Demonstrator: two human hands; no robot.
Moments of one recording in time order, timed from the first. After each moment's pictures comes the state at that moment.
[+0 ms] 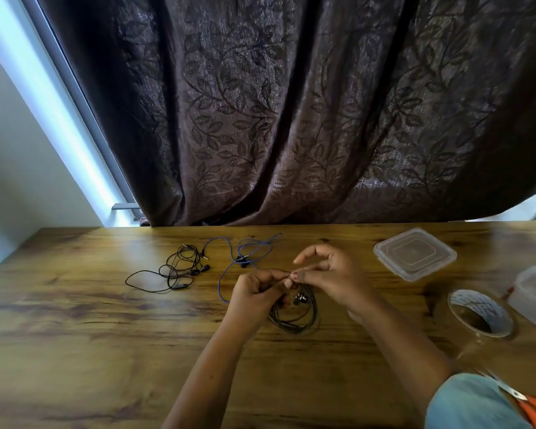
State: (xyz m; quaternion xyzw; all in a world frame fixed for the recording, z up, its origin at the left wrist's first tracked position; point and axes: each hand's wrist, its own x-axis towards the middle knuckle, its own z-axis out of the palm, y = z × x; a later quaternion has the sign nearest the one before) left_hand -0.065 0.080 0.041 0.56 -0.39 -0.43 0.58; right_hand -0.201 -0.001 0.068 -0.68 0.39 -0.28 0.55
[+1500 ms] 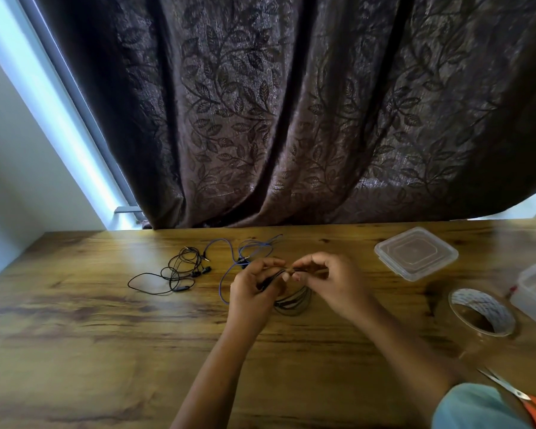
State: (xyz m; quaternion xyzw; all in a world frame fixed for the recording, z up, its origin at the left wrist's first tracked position) left_hand -0.064 0.075 0.031 0.59 -0.42 -0.31 0.61; right_hand -0.202 0.001 0.062 -0.78 0.37 -0.30 0.41
